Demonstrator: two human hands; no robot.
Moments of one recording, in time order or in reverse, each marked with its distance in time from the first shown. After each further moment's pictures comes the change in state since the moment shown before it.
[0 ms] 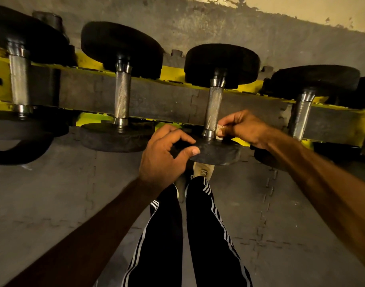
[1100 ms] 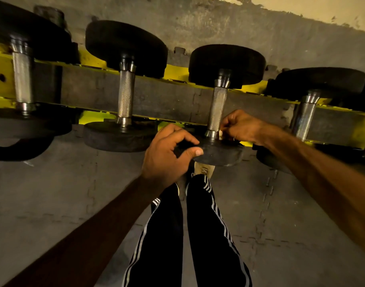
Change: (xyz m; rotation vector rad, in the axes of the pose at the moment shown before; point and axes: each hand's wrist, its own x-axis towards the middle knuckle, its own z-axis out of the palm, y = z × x) left_hand 0.004 -0.002 -0.002 -0.043 -0.035 -0.030; right_hand 0.002 -0.025 0.009 -0.346 -0.075 0.156
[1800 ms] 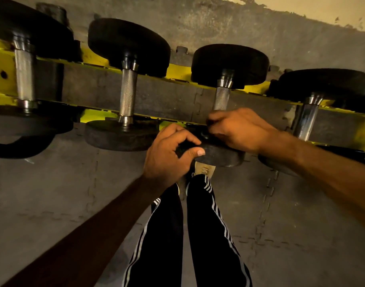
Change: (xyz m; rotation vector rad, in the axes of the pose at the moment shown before) left_hand -0.001 -0.001 0.000 0.001 0.011 0.009; right_hand -0.050 -0.040 0.002 -0.998 0.131 -0.810
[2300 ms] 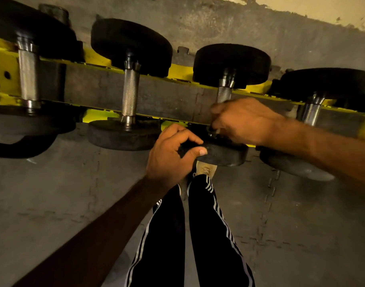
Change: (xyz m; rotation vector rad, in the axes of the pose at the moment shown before) left_hand -0.001 0.004 0.001 -0.002 0.022 -0.008; right_hand 0.008 0.001 -0.018 -0.215 -0.136 0.087
